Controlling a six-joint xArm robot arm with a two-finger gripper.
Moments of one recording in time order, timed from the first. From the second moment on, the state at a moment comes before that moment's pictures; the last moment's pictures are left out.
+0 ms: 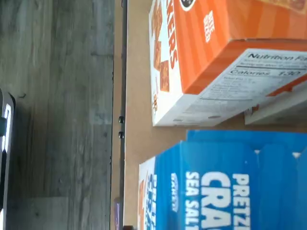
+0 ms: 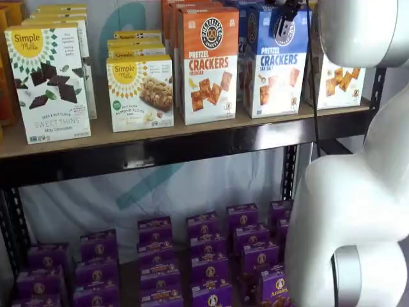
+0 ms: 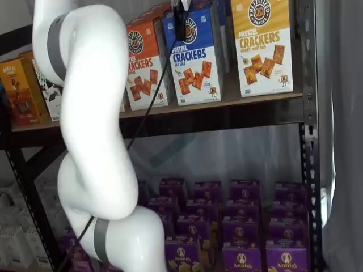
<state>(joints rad) -0.24 -0.15 -1.72 0.25 1.74 -1.74</state>
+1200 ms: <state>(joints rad) -0.24 -0.16 -1.70 0.24 1.73 -1.73</state>
